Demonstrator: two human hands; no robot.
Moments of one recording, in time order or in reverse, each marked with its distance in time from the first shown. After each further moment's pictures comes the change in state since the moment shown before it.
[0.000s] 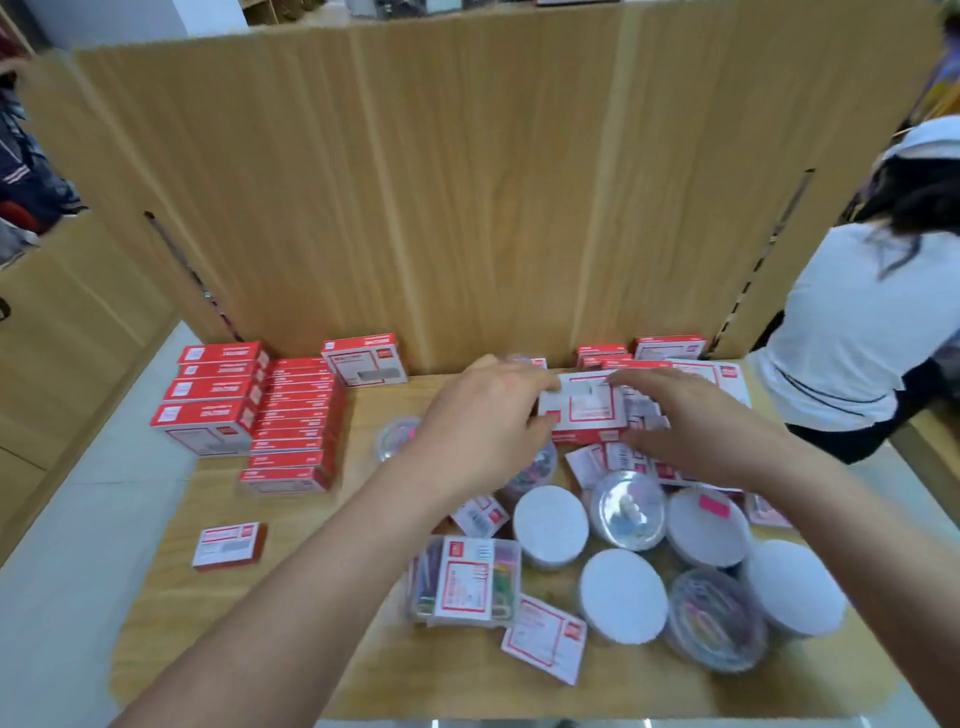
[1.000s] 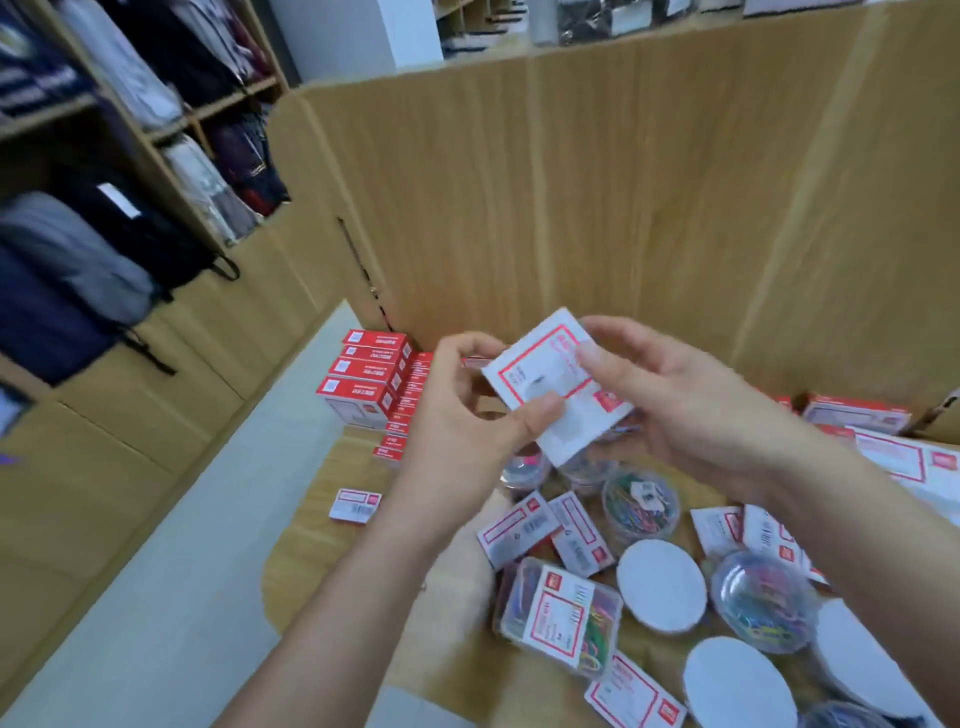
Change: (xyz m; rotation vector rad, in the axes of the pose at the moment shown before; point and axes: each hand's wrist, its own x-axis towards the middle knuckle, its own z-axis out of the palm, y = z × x) left_hand -0.059 -0.012 -0.044 -1.085 0.594 -0.515; right_hand 0.043 -0.111 -0.022 1.322 -0.374 -0.148
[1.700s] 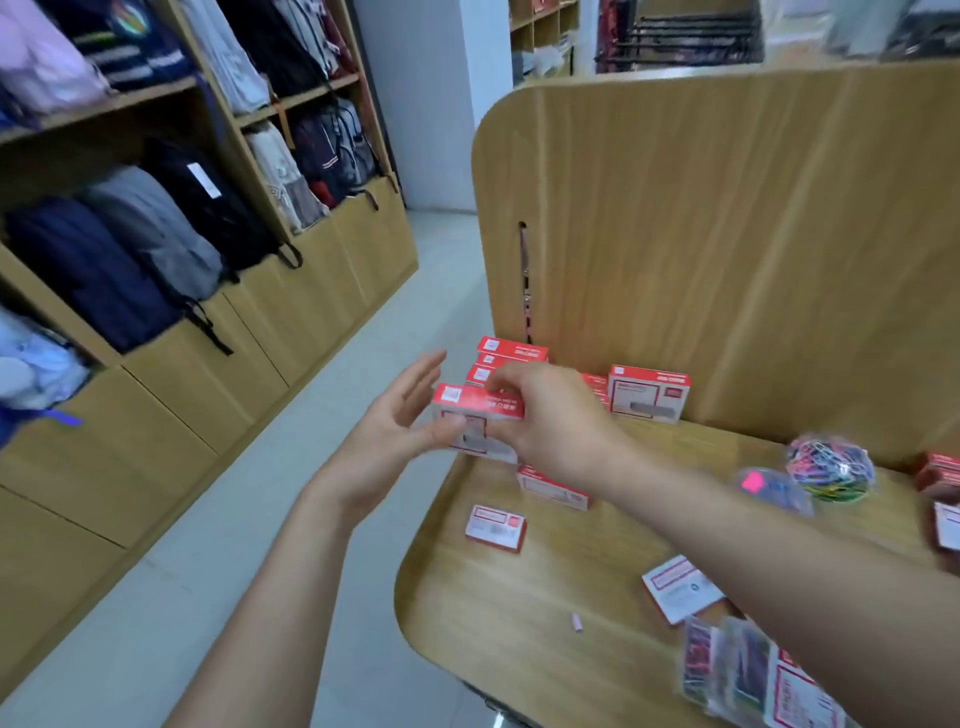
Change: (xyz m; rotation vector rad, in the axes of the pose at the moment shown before) left_hand 0.034 -0.051 -0.230 0.098 -0.064 -0.182; right_hand 0.133 0.042 0.182 -1.081 0.055 -0.454
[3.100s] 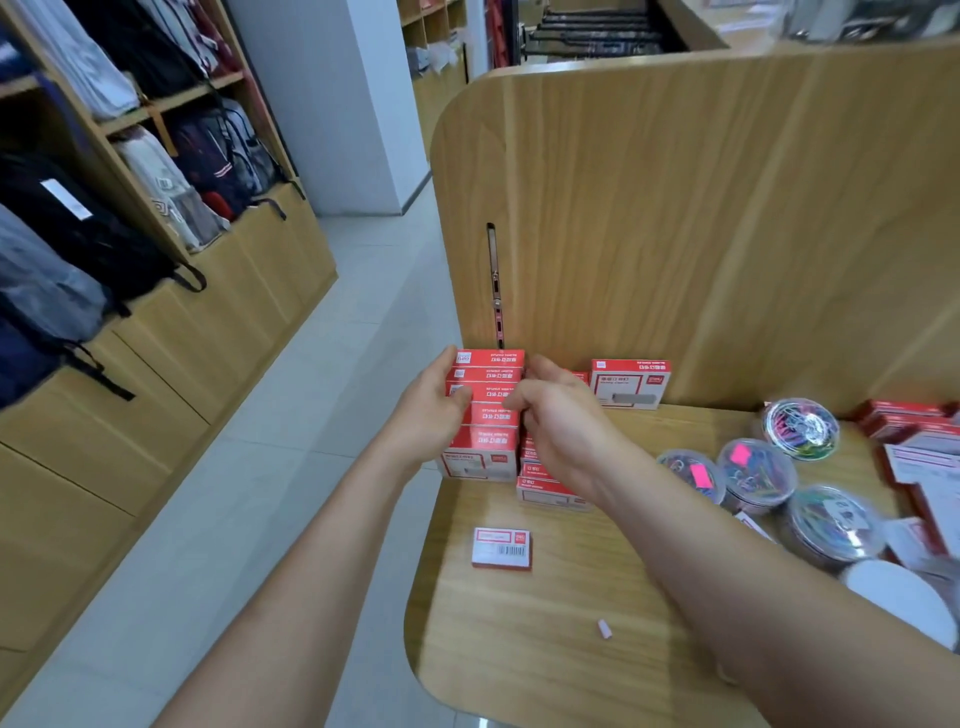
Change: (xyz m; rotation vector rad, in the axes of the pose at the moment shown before) left_hand 0.079 0.001 0.022 0.375 -0.048 -0.092; right_hand 0.012 -0.007 0.013 1.223 0.199 0.689
